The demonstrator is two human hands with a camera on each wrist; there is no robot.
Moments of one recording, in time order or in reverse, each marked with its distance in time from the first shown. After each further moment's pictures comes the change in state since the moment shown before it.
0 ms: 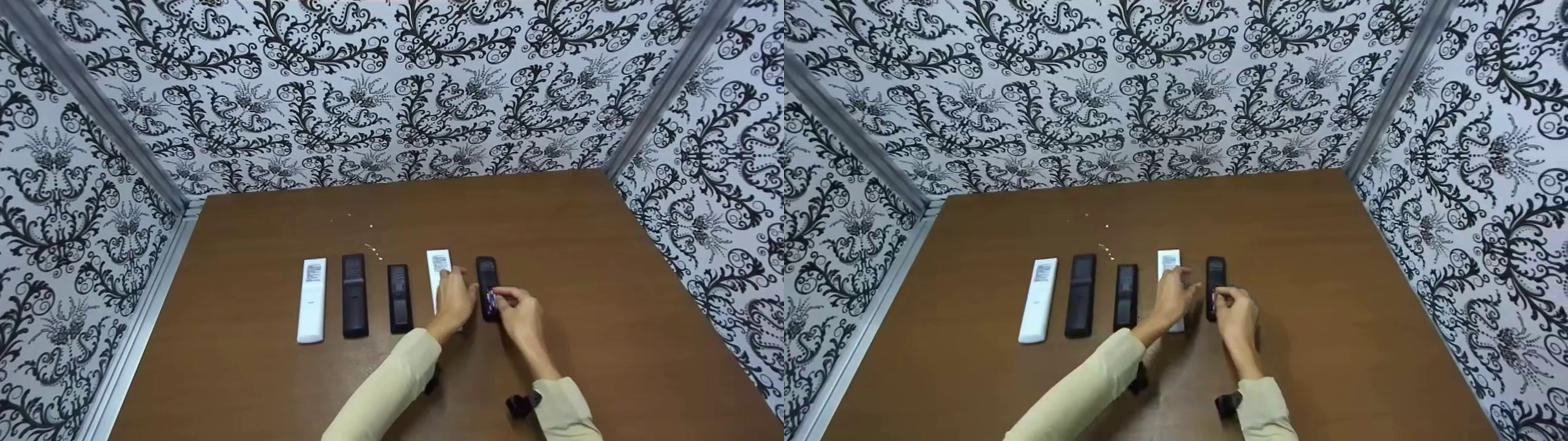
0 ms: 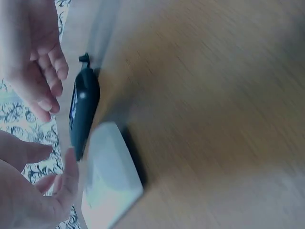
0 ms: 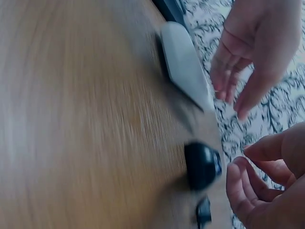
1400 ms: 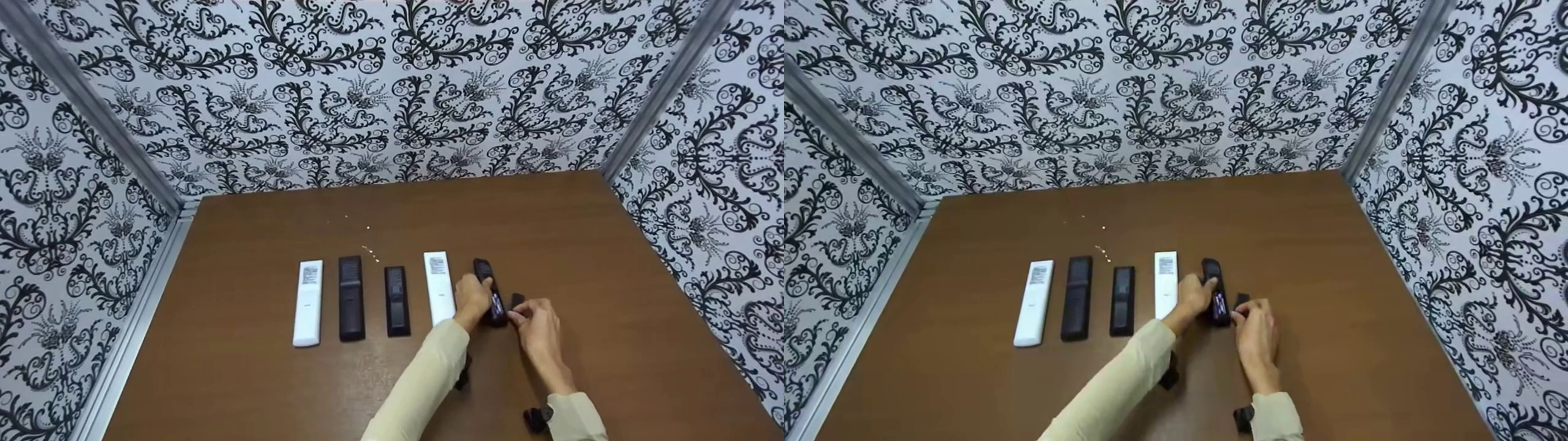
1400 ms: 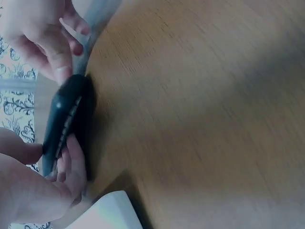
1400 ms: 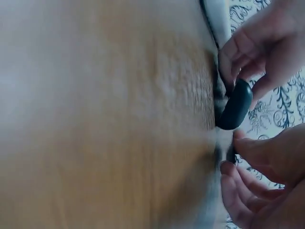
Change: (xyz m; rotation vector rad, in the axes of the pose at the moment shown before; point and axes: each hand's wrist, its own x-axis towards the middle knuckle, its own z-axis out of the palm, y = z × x) left_hand 0.019 0.021 0.041 -0.098 -0.124 -0.318; right_hand -0.005 0.035 -0.023 -0.205 0.038 -0.133
